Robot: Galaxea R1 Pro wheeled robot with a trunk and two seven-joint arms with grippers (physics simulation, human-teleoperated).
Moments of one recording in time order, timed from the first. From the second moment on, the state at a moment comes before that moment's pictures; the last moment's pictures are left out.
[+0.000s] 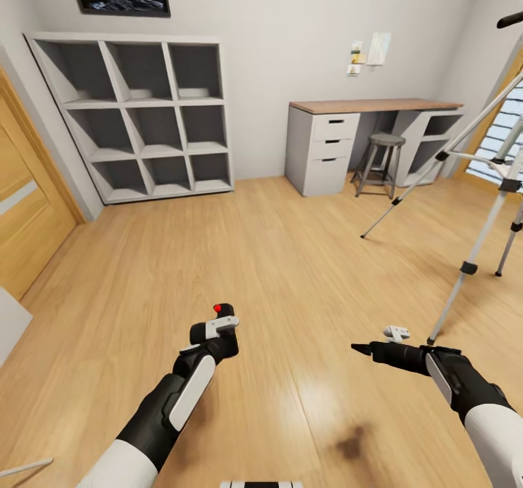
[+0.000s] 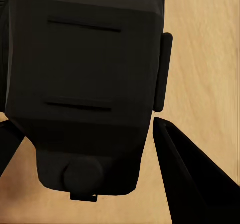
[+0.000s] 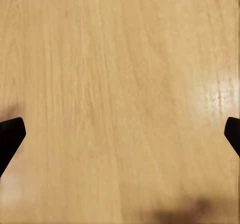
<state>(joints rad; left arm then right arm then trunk) -0.53 -0.10 -0.33 -1.08 0.59 0.52 0.42 -0.71 -0.28 -0.14 -0.57 -0.05 0.49 0.71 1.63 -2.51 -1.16</state>
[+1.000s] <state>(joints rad) -0.53 -0.10 -0.32 -1.08 0.73 0.52 0.42 -0.71 -0.32 -0.15 -0.57 -0.05 0.50 0.71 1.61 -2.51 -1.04</state>
